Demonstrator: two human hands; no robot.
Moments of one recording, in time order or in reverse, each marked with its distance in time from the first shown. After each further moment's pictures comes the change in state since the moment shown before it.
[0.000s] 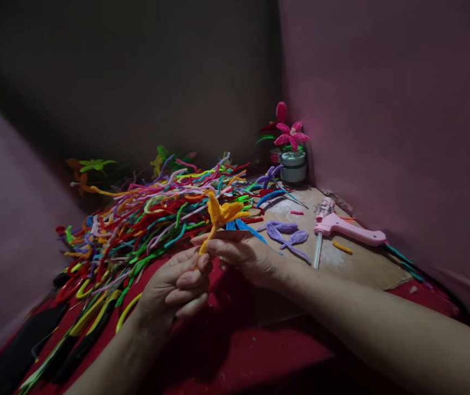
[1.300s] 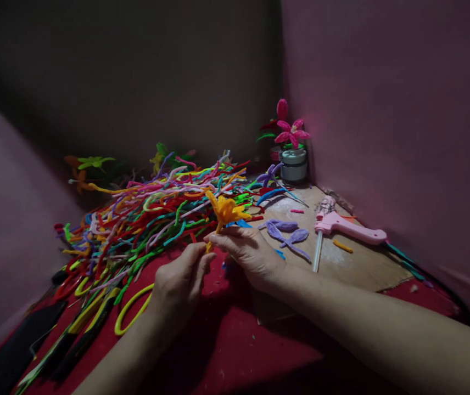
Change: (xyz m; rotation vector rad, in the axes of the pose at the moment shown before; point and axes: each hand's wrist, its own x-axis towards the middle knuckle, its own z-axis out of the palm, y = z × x) left_hand 0.003 -0.017 -0.005 1.479 0.496 0.577; right_hand 0.001 0.007 0.003 0.003 0.190 -0.041
